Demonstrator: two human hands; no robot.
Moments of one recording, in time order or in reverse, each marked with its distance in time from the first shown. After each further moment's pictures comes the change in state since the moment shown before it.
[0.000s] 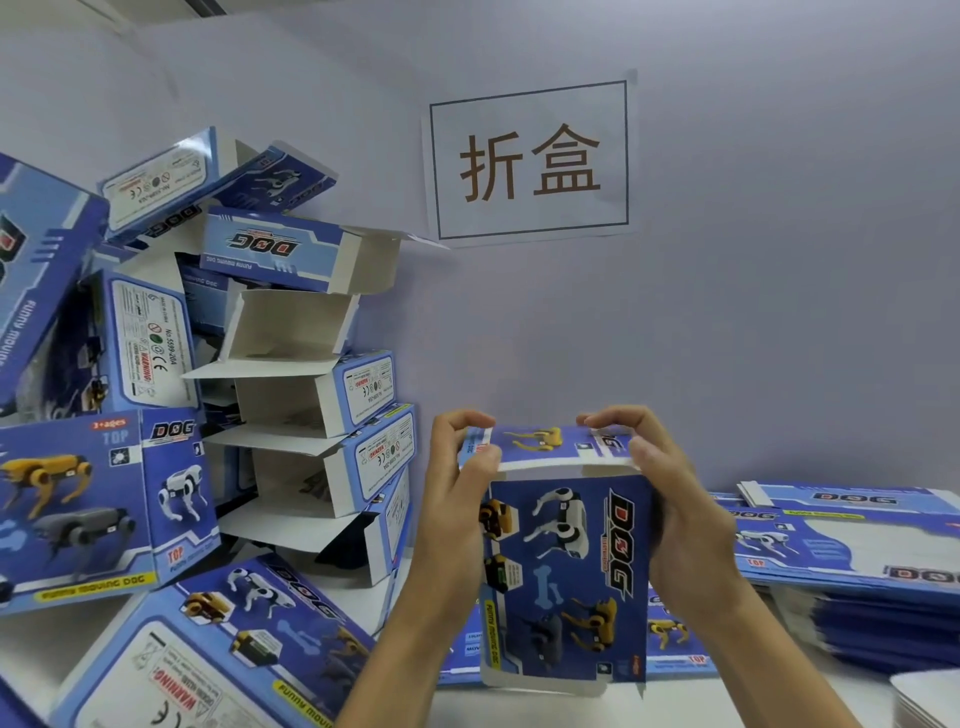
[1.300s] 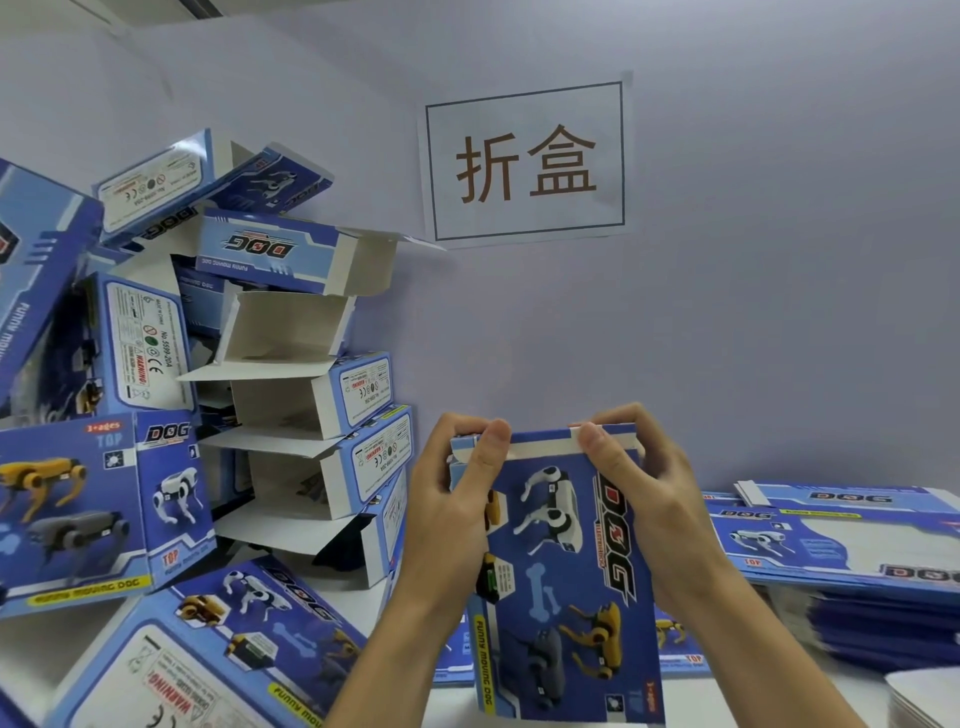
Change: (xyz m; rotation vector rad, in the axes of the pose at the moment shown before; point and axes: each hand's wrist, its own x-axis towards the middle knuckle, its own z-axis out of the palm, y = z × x) left_hand -0.004 0.012 0.006 0.081 0.102 0.068; right_hand -0.002 -0.012 0.016 -0.098 0.121 0.035
